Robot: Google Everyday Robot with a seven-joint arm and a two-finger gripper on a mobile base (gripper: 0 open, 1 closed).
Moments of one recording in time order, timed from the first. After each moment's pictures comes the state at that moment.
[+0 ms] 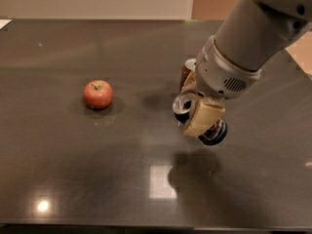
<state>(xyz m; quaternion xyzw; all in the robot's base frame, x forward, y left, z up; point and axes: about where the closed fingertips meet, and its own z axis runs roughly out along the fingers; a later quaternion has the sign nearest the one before) 0.421 -0.067 0.926 -0.71 0.68 0.09 0.17</state>
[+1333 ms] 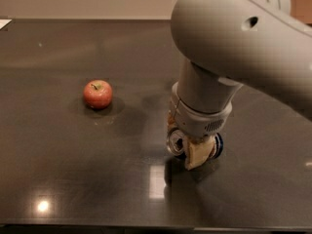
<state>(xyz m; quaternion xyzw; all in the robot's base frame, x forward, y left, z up) 0.388 -0.058 0.868 -0.84 0.54 -0.01 0.07</state>
